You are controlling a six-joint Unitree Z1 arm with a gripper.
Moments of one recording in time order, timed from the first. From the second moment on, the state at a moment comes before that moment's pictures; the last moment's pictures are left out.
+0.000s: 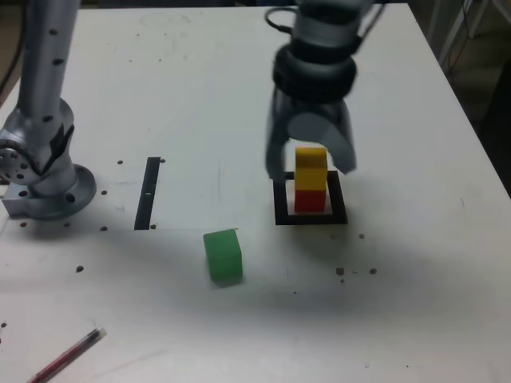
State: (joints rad) arm -0.14 1.98 -1.60 1.33 0.05 -0.08
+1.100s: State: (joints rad) arm -0.58 1.76 -1.24 1.18 0.03 -0.58
